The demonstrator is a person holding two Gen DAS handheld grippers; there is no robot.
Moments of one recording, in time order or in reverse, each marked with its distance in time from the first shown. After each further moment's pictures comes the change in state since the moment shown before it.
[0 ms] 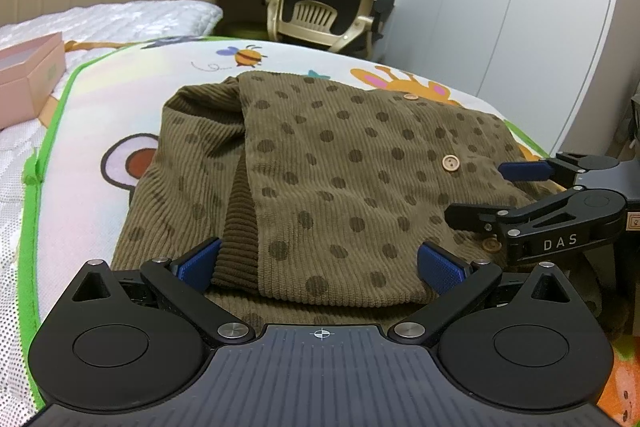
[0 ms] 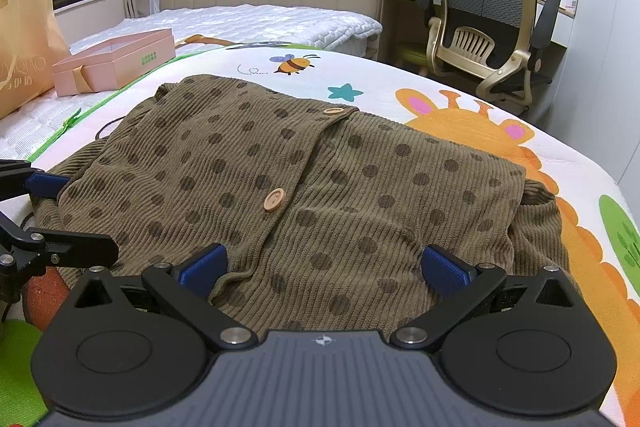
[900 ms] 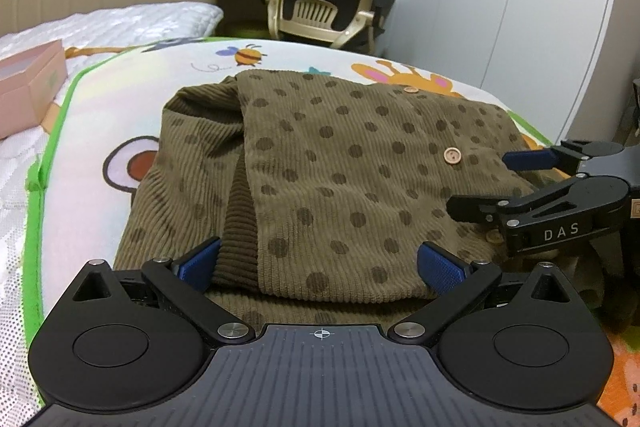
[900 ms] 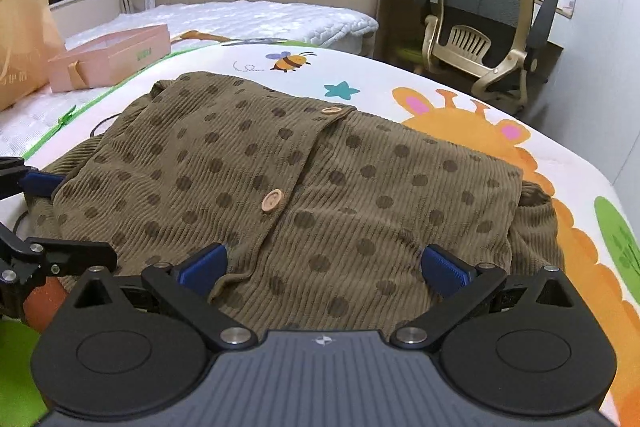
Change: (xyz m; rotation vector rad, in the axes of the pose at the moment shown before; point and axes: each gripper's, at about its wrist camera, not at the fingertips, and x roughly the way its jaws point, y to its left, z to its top) left arm 0.000 -0.004 0.000 0.028 0.010 0.022; right arm 0.002 0.002 0.002 -0.003 0.010 -0.017
